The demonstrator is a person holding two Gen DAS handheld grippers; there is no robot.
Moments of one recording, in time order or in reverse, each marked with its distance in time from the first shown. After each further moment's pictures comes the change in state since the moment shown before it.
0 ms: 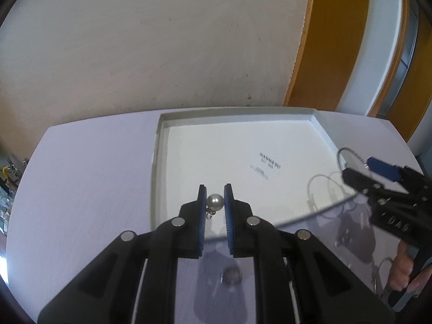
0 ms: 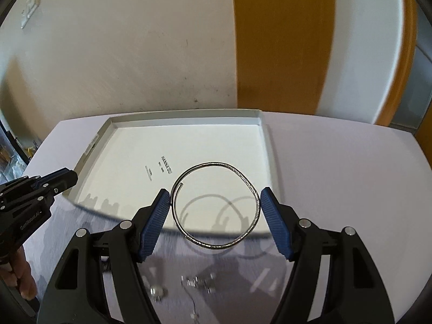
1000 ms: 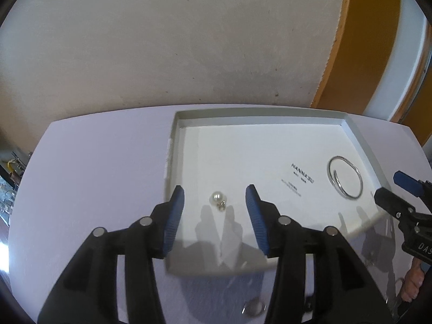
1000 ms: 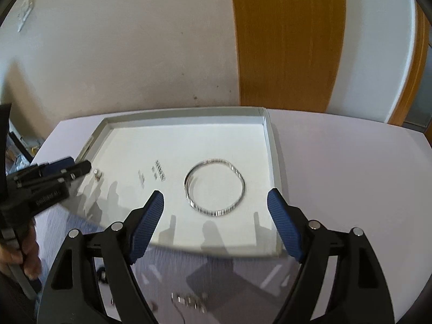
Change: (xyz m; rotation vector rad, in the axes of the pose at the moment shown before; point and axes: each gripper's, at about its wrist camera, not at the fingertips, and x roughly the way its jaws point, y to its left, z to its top) left arm 0.032 0.018 0.013 -0.038 0.047 0.070; right arm -0.003 -0.012 -0.013 -0.020 0.005 0.043
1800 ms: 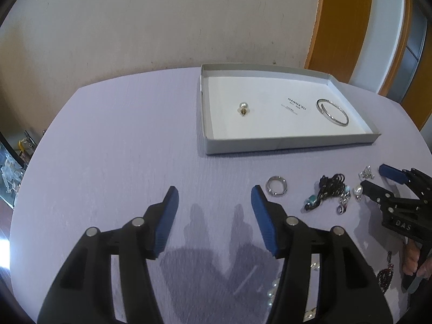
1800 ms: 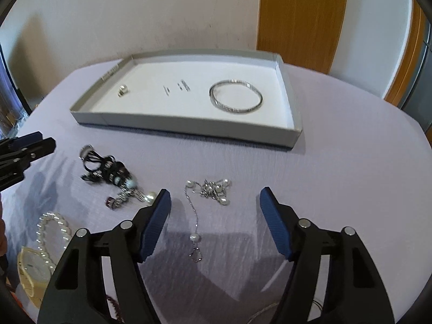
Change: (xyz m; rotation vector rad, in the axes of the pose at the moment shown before) left arm -0.054 0.020 -0.100 0.005 0.015 0.011; right arm -0.002 0.026 -0.082 -0.109 0.070 -0.036
